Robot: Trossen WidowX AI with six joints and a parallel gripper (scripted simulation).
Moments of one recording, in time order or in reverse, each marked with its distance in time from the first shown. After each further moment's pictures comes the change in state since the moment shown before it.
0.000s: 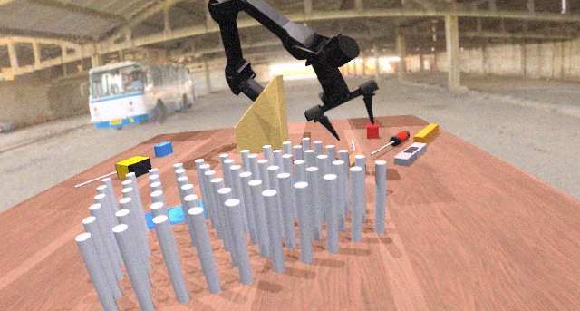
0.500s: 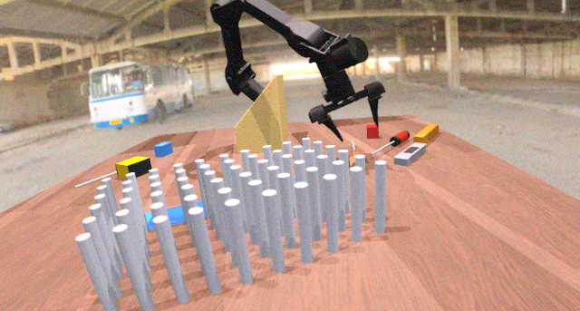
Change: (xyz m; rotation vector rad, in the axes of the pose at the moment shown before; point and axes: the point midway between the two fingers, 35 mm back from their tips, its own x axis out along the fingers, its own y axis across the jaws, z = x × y) arm 0.006 -0.008 -0.013 0.001 -0.126 0.030
